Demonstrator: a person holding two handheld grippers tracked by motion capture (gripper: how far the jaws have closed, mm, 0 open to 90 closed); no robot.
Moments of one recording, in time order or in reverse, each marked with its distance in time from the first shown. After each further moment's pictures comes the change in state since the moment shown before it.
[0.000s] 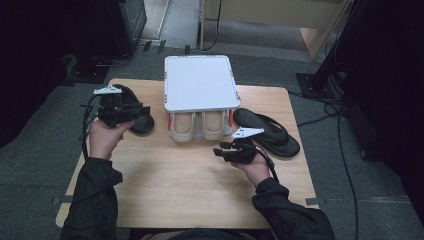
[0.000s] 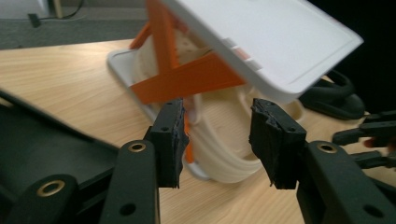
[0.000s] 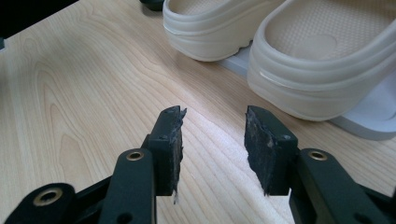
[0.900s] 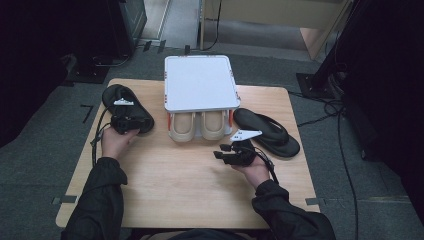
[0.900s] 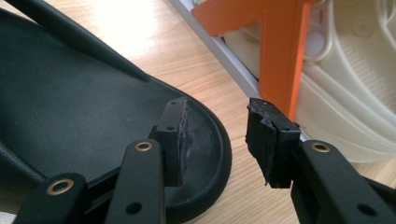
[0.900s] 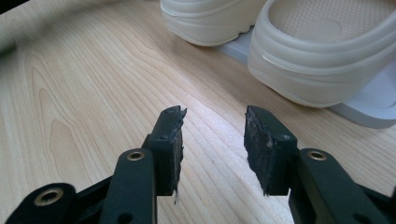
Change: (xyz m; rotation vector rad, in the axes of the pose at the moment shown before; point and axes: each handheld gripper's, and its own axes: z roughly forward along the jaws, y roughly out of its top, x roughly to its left) left arm 0.055 -0.048 0.073 0.159 0.119 -0.005; right arm 0.003 -0.006 0.002 0.035 -0.027 -0.031
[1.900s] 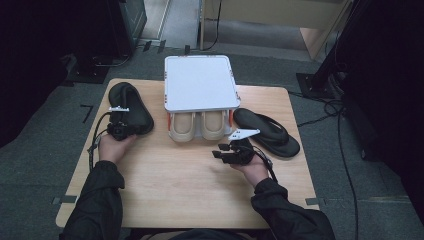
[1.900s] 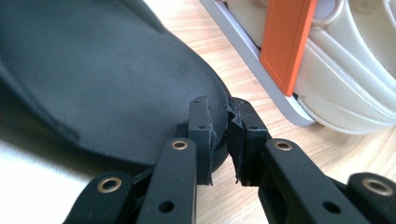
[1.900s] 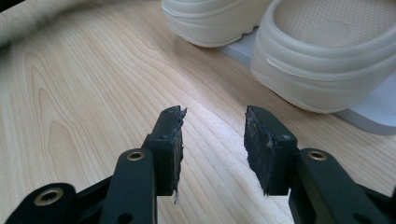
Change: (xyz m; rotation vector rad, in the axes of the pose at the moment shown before) left arm 0.011 -0.026 -0.005 0.022 -0.069 -0.091; right arm -0.001 0.004 0.006 0.011 0.013 -0.006
